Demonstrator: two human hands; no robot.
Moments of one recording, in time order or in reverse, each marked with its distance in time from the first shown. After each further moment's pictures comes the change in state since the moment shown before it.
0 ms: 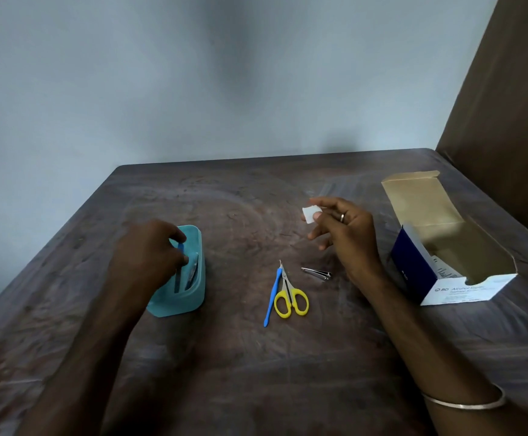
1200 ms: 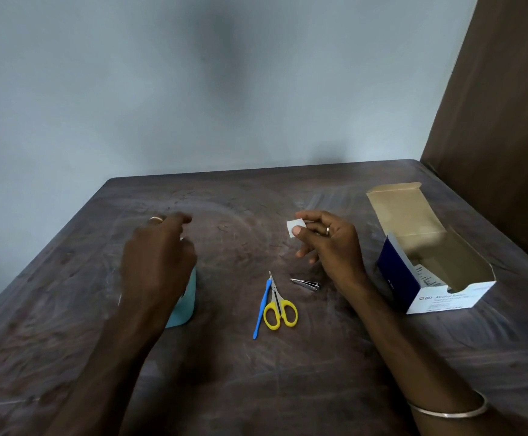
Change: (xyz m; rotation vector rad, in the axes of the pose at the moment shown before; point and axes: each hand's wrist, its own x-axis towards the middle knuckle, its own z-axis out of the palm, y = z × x) left_hand -0.020 0.036 0.010 0.086 0.399 0.277; right_hand 0.003 0.006 -0.001 -0.076 -0.039 0.012
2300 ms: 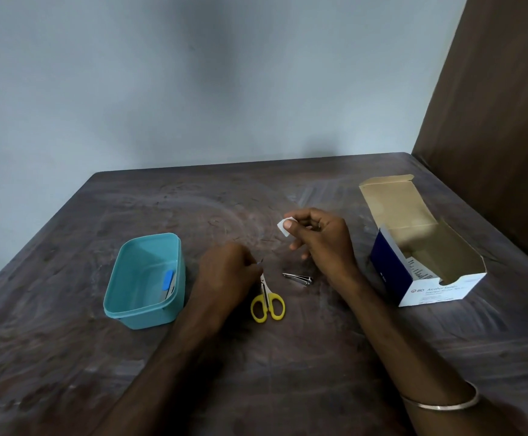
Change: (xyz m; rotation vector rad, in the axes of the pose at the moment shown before) left_hand -0.013 0.048 0.064 -0.133 -0.556 0.012; right_hand -0.001 0.000 0.000 -0.063 -0.002 -0.026
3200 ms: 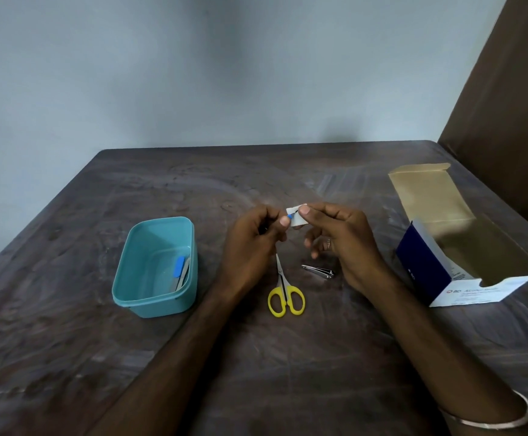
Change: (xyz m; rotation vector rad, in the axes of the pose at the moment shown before) left_hand 0.025 -0.012 0.027 -0.823 0.192 0.238; right_hand -0.004 -0.005 0.009 0.279 -0.121 0.173
